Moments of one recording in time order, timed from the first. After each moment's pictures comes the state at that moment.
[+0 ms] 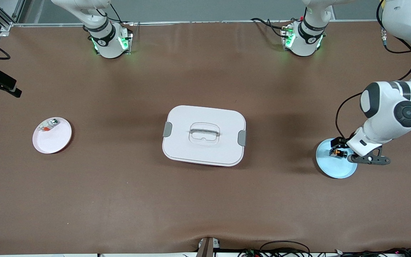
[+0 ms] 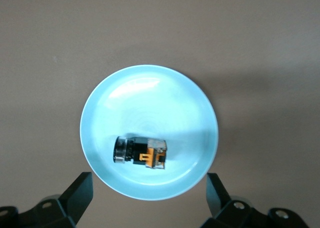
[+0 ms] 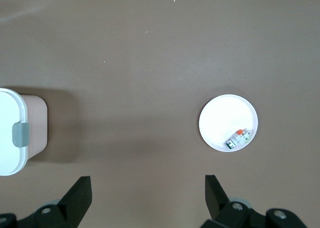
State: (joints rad) left arm 0.13 0.38 -0.10 -1.95 0.18 2.36 0.06; right arm -0.08 0.00 0.01 -1.49 0.05 1.51 -0.01
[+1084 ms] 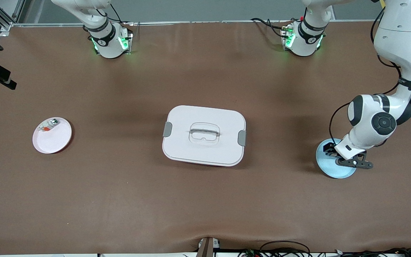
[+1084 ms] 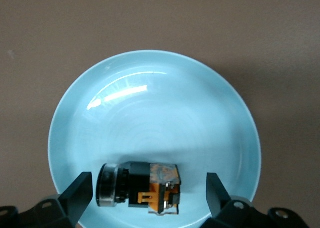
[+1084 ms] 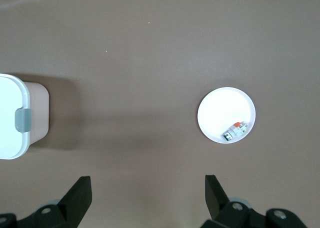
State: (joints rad) left arm 0.16 0.52 -0.10 -1.98 0.26 2.55 0.06; right arm -0.08 0.00 0.01 -1.45 0.06 1.45 -0.04
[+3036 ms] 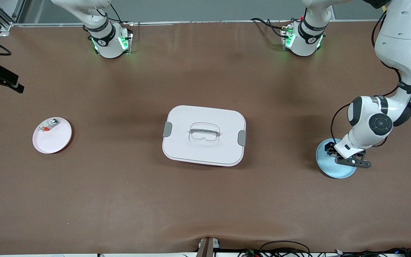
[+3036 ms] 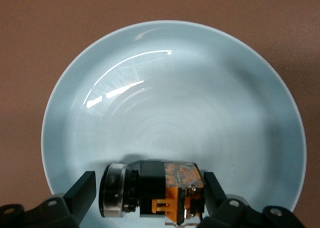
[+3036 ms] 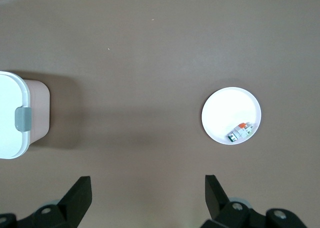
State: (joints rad) left arm 0.19 0.57 -0.10 -2.00 0.32 2.61 0.06; right arm -0.08 0.00 0.01 -1.48 0.06 1.47 -0.04
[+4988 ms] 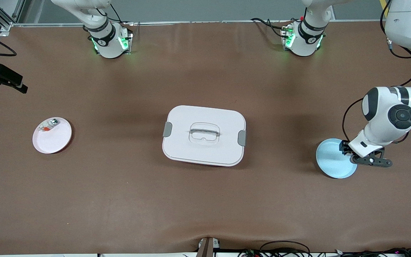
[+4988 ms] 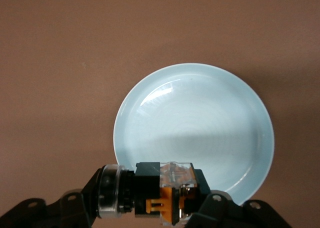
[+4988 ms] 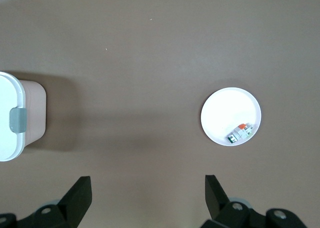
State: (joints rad) left arm 0.19 0.41 -0.12 -1.95 0.30 2.42 0.06; right arm -0.08 -0.04 0.02 -1.56 0.06 1.53 -0.04
